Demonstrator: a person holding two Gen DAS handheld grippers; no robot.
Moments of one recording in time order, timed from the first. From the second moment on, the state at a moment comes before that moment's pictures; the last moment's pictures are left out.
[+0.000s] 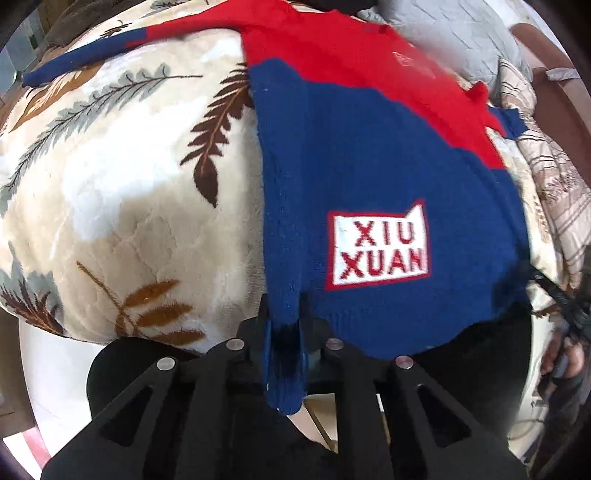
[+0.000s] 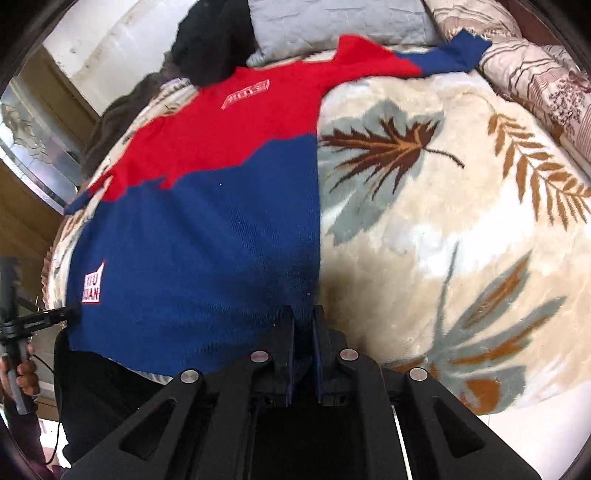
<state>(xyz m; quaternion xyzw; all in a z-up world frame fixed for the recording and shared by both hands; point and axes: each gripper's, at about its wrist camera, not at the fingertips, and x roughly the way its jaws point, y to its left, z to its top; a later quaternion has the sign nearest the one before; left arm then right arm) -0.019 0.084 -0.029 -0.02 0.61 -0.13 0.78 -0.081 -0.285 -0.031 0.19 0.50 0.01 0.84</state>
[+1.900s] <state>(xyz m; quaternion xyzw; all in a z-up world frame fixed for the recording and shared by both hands) 0.238 -0.007 -0.022 -0.09 0.52 -0.15 0.83 0.110 -0.553 0.058 0.29 0.24 -0.28 0.88</state>
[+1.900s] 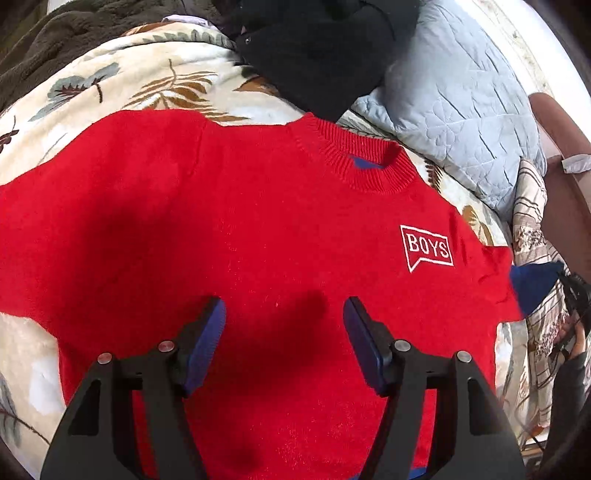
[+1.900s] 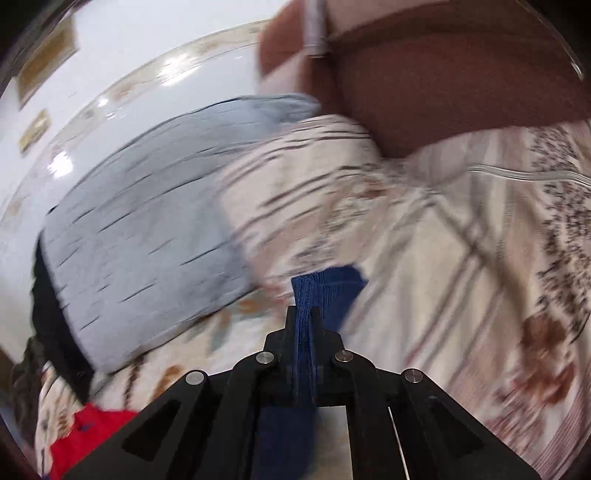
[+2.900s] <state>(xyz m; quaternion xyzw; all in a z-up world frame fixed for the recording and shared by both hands) 0.249 0.081 0.012 -0.24 0.50 -0.19 0.81 0.251 -0.122 0.002 0.23 0.42 0.13 0.87</state>
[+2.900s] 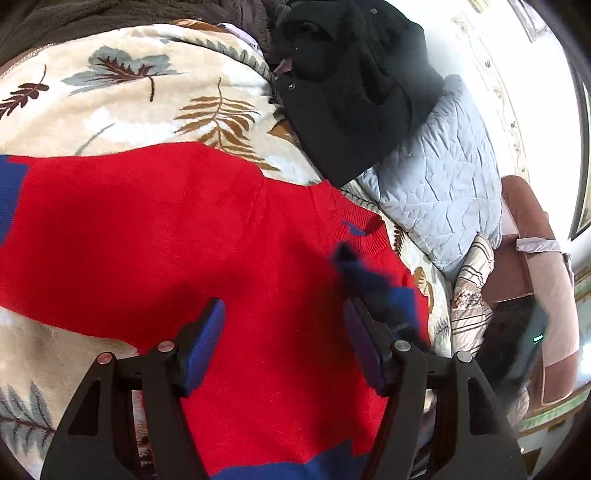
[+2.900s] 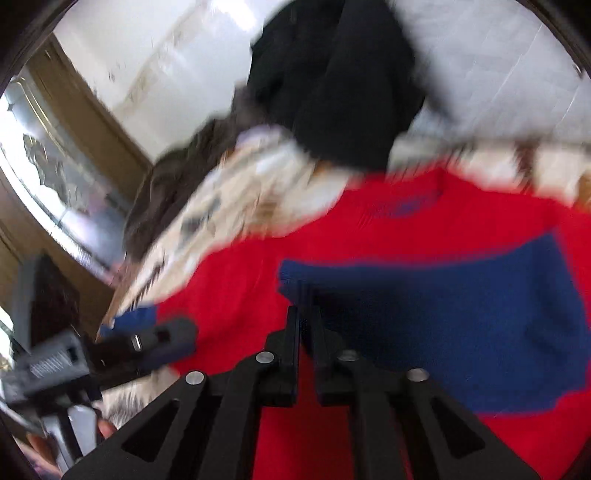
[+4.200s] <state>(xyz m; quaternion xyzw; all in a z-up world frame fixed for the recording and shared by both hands) 0.237 0.017 -0.018 -0.26 0.55 -0.24 0.76 0.103 -0.356 -0.023 0.37 0.35 -0.07 0.86</state>
